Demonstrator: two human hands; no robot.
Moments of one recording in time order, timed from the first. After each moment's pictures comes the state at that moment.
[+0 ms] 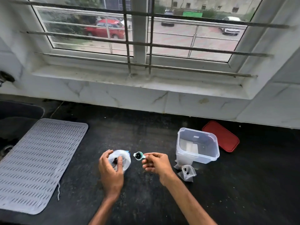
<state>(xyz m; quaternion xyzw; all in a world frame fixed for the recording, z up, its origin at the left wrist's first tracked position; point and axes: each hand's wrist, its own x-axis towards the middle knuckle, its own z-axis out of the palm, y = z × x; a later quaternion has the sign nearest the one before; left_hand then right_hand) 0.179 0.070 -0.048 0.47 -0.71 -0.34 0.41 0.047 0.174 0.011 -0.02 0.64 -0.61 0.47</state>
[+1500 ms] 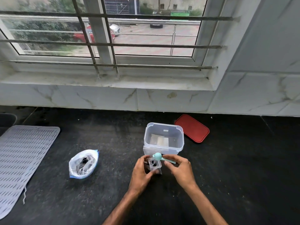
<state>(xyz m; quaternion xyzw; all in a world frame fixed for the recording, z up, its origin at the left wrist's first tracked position) 0.057 0.232 -0.075 0.29 -0.78 -0.53 0.15 -0.054 0.373 -0.019 -0.21 0.79 -0.54 0.20</state>
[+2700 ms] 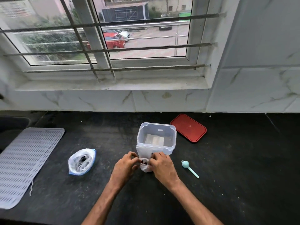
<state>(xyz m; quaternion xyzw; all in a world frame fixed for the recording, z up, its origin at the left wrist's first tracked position) 0.064 0.207 -0.053 0.19 -0.97 -0.13 0.09 -0.067 0.362 -0.058 -0.54 0.83 -0.17 -0.01</state>
